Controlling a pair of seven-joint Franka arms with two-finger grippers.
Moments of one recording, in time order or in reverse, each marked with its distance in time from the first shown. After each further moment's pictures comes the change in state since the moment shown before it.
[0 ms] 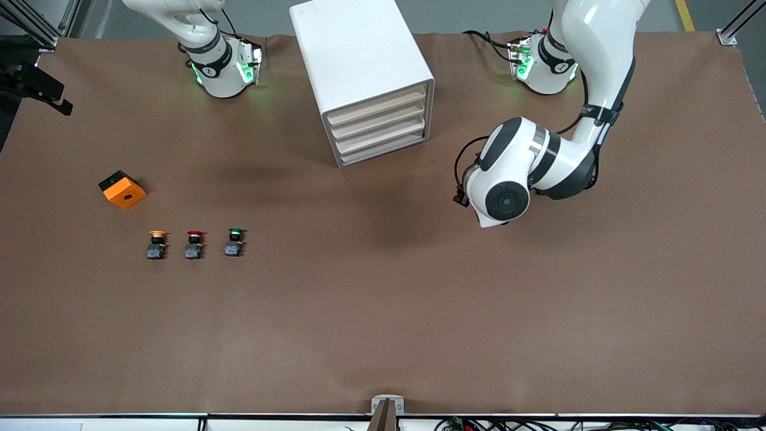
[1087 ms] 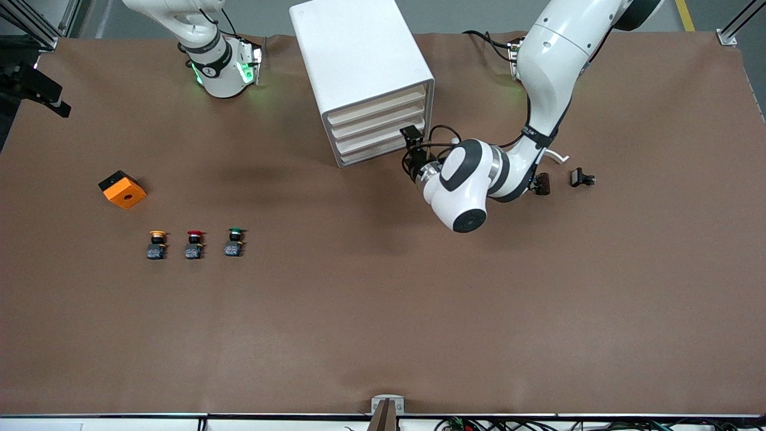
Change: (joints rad) left arm -0.106 0.177 0.000 0.050 -0.504 -0.017 -0.626; right arm 0.000 -0.001 0.000 0.000 0.000 0.020 0.003
